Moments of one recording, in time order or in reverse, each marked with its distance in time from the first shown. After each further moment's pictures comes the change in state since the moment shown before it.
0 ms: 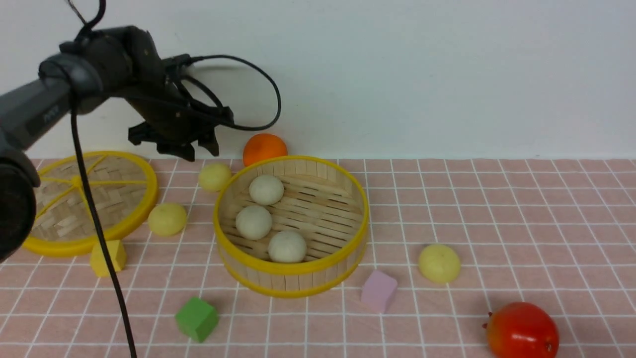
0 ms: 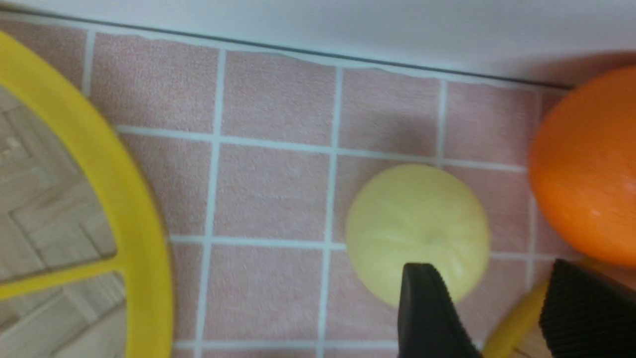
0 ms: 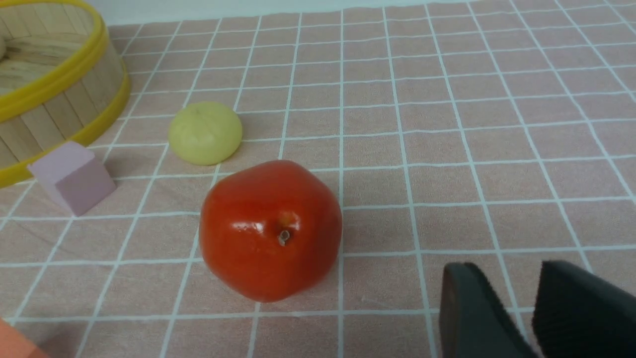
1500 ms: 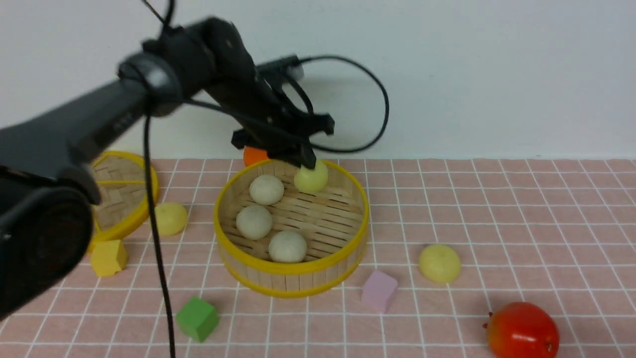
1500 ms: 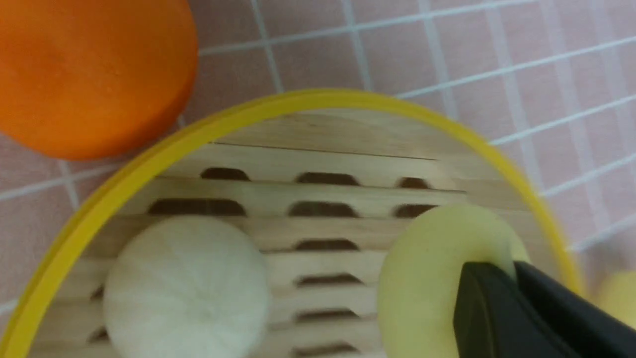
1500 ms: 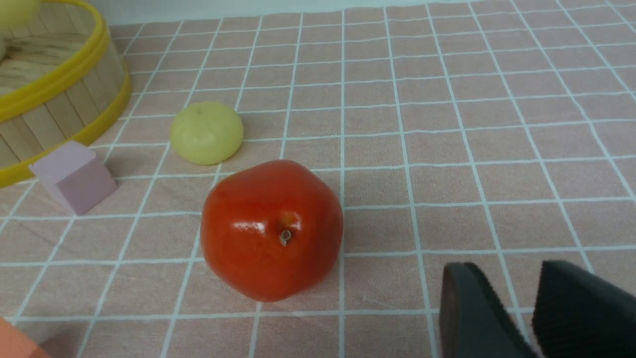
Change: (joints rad) right arm 0.000 0.000 0.000 0.000 0.000 0.000; left arm -0.222 -0.012 -0.043 -0.223 0.083 0.170
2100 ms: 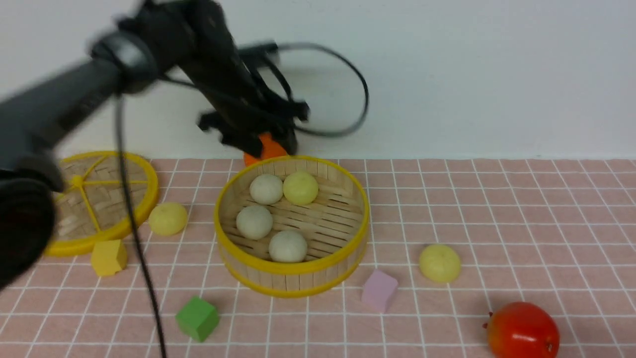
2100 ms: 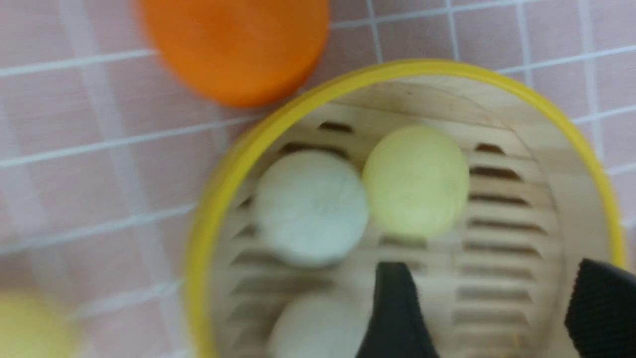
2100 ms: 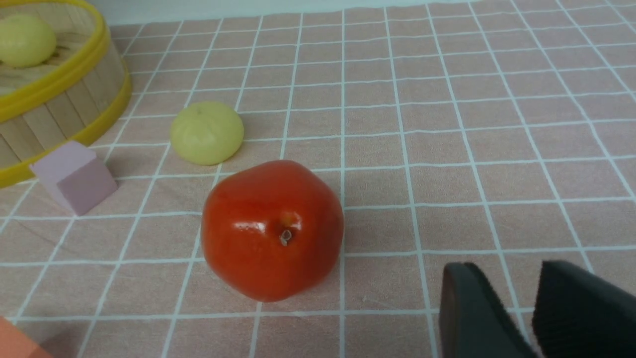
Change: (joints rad) right arm 0.000 0.000 0.000 0.000 0.000 0.000; left arm 0.072 -0.170 -0.019 0.135 0.221 -0.085
